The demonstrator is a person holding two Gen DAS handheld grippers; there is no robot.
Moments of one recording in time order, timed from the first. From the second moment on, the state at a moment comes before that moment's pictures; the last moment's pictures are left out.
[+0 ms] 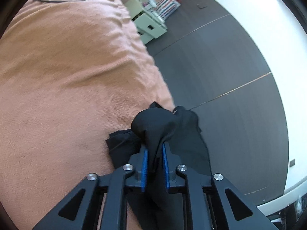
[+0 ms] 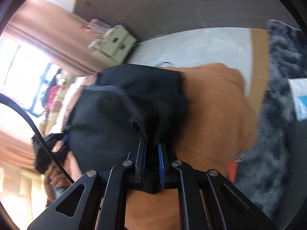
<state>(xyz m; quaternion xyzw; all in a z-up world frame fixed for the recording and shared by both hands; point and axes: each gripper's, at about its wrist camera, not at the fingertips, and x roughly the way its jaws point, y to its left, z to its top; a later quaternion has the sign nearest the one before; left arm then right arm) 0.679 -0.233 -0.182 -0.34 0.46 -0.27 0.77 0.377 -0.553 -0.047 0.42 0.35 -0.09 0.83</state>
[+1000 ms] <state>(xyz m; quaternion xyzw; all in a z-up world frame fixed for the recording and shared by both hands) 0.558 -0.176 -0.072 -0.20 0.44 -0.27 0.83 0.274 -0.479 -0.017 0.33 0.29 -0.03 0.90</state>
